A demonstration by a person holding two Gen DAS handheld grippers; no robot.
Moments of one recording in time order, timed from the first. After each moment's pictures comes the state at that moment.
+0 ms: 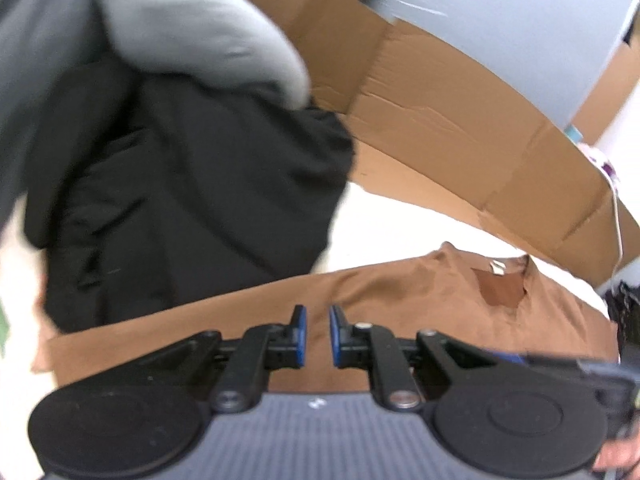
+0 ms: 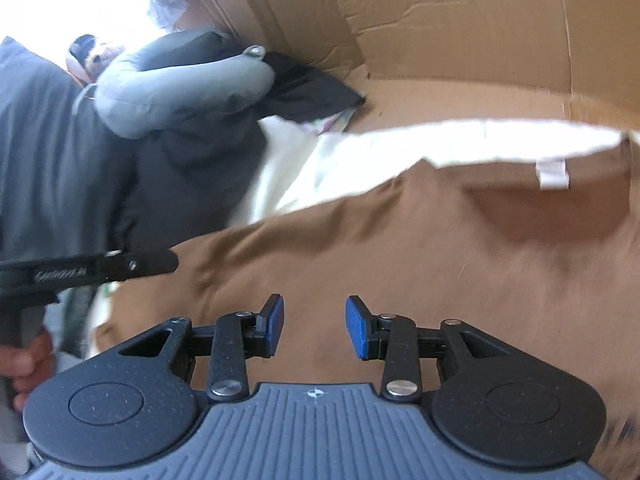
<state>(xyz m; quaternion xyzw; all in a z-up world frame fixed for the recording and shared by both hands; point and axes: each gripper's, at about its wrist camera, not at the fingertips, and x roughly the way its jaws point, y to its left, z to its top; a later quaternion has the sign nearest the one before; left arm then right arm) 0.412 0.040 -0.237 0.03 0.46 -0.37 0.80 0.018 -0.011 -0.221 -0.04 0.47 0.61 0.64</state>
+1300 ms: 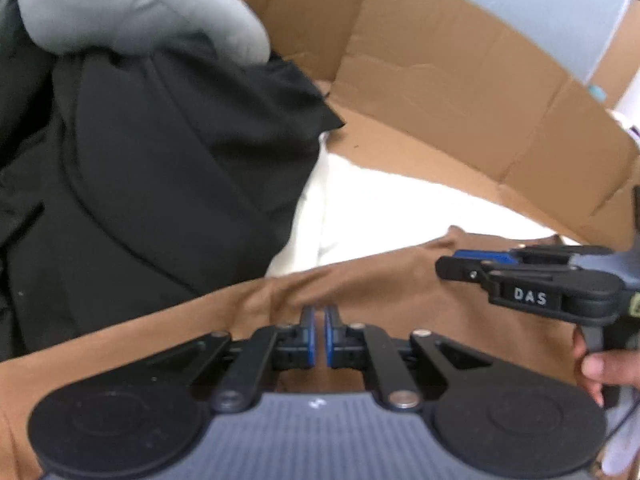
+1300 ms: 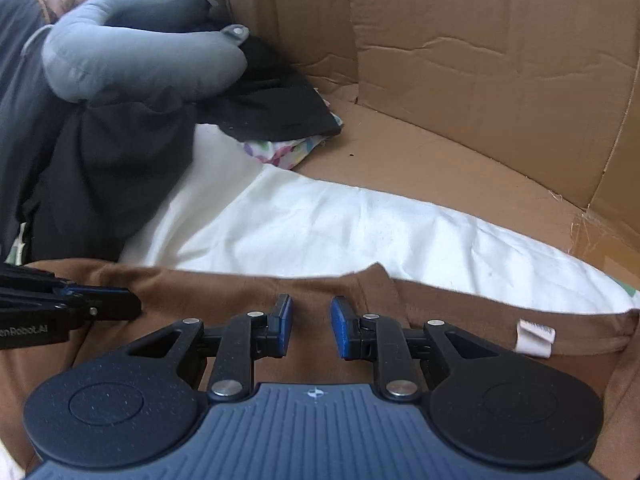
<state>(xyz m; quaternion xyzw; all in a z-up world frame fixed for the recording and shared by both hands) 0.406 0.008 -0.270 0.07 0.47 -0.35 0.81 0.049 0.063 -0.236 -0.18 0.39 0.63 0.64</state>
